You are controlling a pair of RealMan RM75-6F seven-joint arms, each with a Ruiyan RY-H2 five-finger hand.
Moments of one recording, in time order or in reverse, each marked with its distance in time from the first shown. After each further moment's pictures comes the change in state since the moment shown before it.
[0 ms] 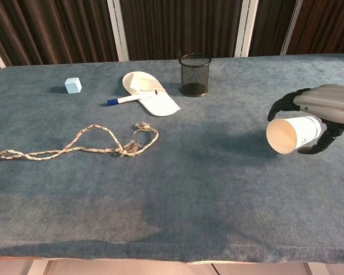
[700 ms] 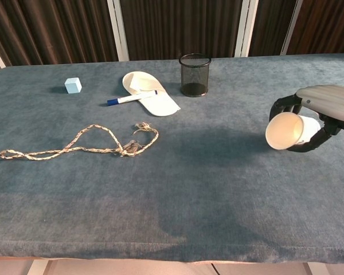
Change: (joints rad) left arm -0.005 -0.003 -0.005 -0.004 -0.017 -0.012 0.011; right arm -0.043 -0.078 -0.001 0.078 -0.056 0.144 0.254
